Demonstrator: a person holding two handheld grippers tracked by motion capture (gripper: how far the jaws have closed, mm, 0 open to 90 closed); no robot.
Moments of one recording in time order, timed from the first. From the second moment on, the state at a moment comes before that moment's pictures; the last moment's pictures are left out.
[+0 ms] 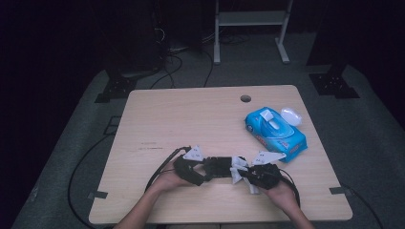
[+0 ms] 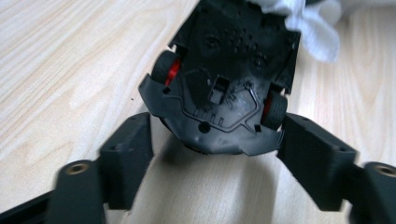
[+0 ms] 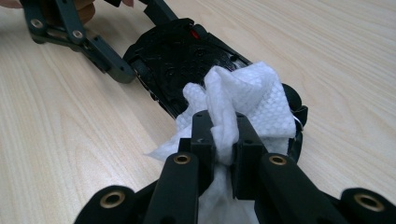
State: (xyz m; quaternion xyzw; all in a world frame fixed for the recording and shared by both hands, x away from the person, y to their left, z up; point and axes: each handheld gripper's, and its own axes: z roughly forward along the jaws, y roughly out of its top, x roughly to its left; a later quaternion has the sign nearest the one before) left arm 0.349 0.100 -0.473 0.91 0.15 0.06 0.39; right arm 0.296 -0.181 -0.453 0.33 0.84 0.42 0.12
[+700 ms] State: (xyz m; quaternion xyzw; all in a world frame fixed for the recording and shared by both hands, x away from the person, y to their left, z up) left arm 0.346 0.093 -0.473 0.91 0.13 0.09 0.39; right arm 0.318 -0.122 -0.445 0.26 0.88 0.39 0.11
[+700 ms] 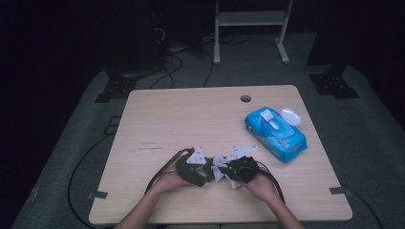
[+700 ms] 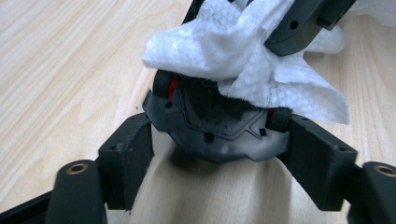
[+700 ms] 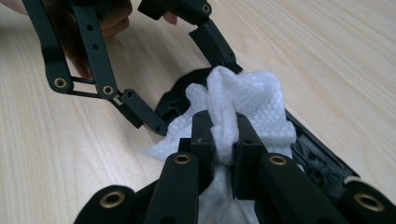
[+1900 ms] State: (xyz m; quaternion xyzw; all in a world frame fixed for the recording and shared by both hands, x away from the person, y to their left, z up) left arm 0.343 0.088 -0.475 0.91 0.10 0.12 0.38; right arm 0.338 -0.089 -0.444 0.27 0.87 0.39 0.11
